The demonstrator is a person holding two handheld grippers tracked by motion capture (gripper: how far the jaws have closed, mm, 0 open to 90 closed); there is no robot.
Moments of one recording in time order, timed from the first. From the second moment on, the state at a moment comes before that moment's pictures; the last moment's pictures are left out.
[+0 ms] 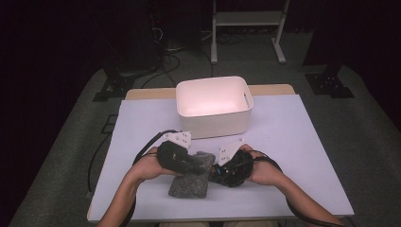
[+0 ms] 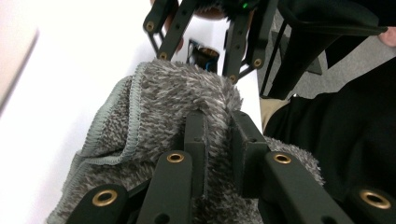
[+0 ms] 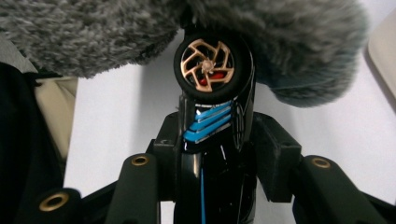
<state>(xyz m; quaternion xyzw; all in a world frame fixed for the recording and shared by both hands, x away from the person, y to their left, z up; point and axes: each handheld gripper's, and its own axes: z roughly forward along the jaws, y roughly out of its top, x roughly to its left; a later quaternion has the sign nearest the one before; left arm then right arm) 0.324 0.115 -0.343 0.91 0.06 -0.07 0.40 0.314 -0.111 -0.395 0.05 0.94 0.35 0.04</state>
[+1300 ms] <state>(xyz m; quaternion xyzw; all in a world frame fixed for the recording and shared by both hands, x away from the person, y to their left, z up) 0.325 0.102 -0.342 0.92 0.06 -0.08 0.37 0.303 -0.148 -0.403 0.08 0.91 0.41 0.04</state>
